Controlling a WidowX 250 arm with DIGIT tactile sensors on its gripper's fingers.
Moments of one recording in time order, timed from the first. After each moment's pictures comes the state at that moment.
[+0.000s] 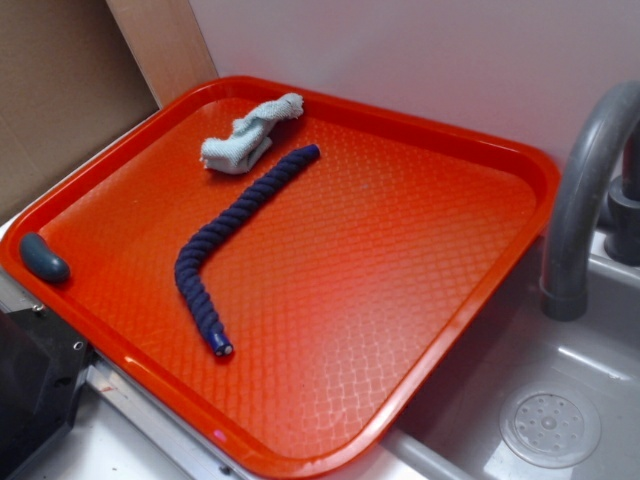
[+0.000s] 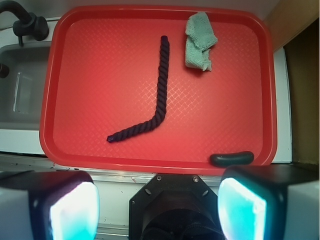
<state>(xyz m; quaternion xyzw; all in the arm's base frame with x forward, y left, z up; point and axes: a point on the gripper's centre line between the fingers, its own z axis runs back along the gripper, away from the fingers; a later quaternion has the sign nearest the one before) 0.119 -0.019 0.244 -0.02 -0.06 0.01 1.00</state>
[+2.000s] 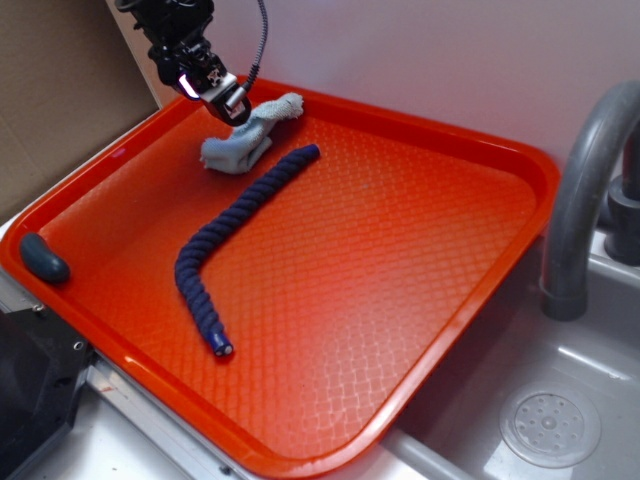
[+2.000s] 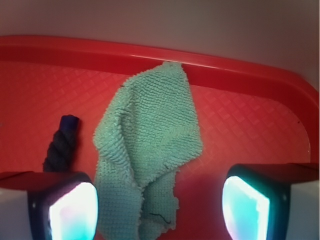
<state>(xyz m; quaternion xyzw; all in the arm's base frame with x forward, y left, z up) 0.291 0.067 0.075 -0.02 -0.12 -0.06 0.99</state>
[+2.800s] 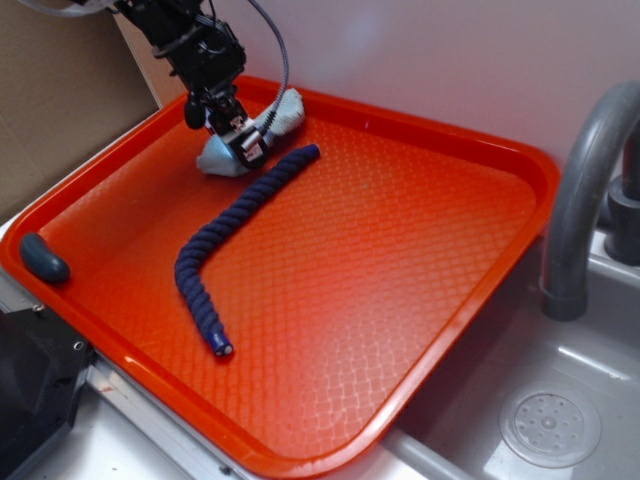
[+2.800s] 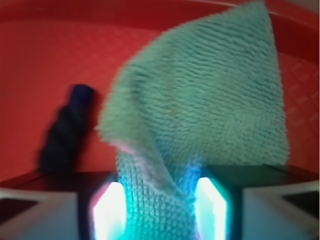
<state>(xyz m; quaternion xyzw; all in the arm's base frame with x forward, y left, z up) 0.293 0.045 0.027 -0.08 -0.08 -0.12 0.99</state>
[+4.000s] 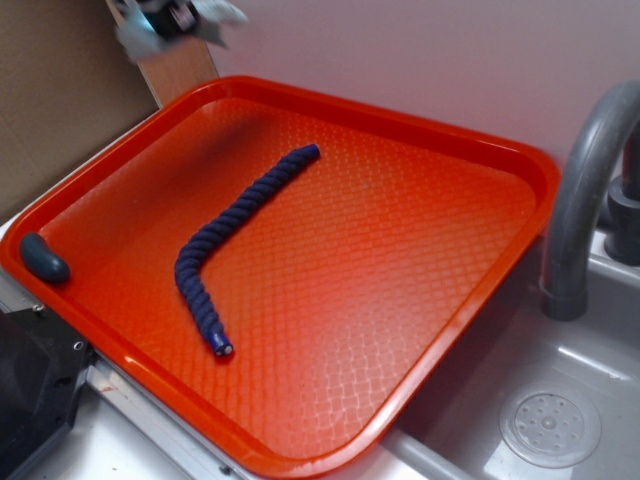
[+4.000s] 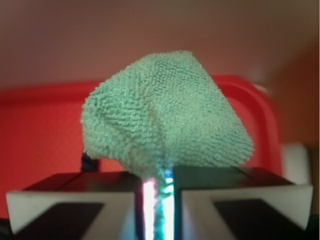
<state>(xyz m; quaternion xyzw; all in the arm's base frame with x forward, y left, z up) 0.278 0.090 0.161 -0.03 -0.09 0.11 0.99</state>
